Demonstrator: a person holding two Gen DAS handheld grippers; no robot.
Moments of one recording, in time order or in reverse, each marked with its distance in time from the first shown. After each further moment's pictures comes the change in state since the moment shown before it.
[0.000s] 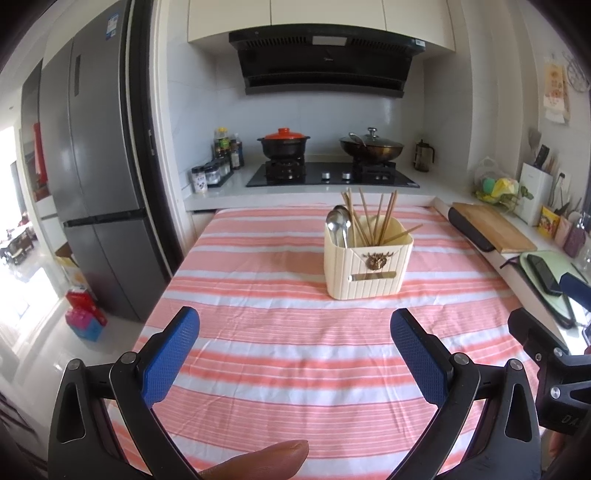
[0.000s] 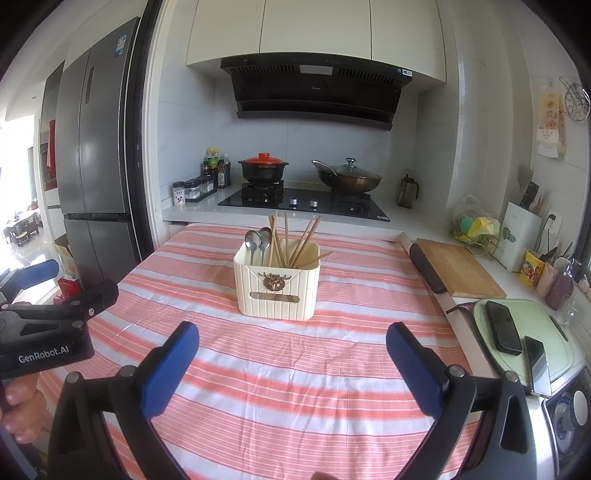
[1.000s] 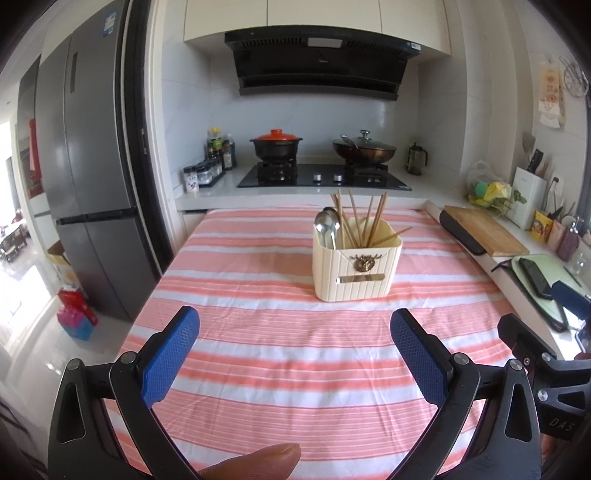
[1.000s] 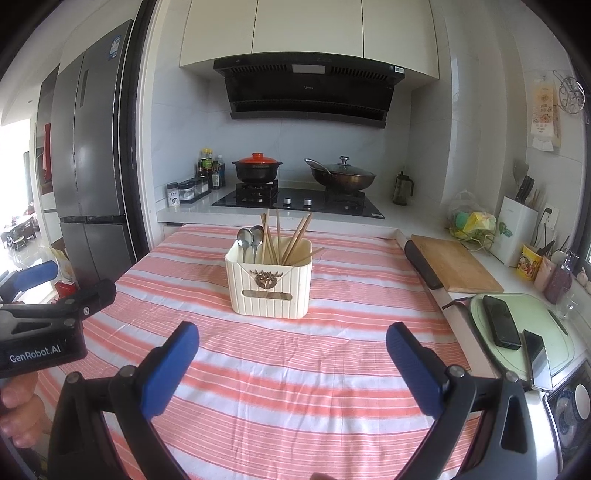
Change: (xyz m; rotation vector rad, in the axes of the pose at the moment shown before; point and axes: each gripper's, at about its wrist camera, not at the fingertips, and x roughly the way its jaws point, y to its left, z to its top) left arm 0.001 -0.005 0.001 -0.017 -0.007 -0.032; right arm 0.005 -0.007 -0.009 0.017 -0.004 -0.013
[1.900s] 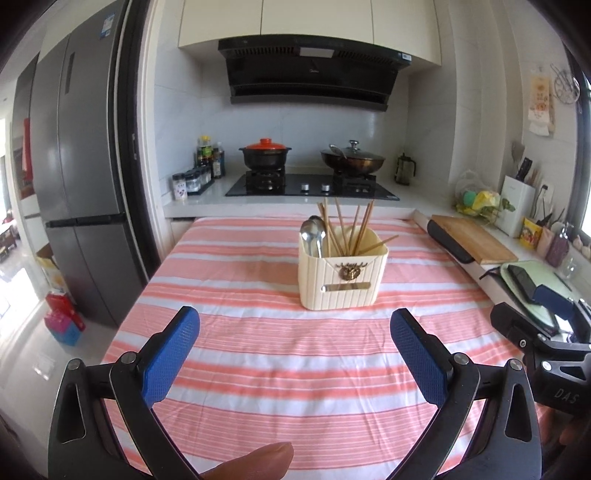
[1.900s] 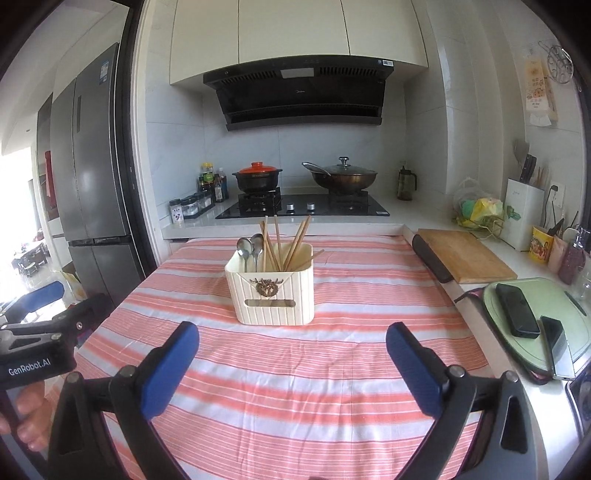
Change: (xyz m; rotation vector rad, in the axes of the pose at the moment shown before) left arm 0.000 -0.008 -0.004 -0.013 -0.042 -0.055; right arm 0.011 -0.027 -0.006 0.089 -0.031 0.064
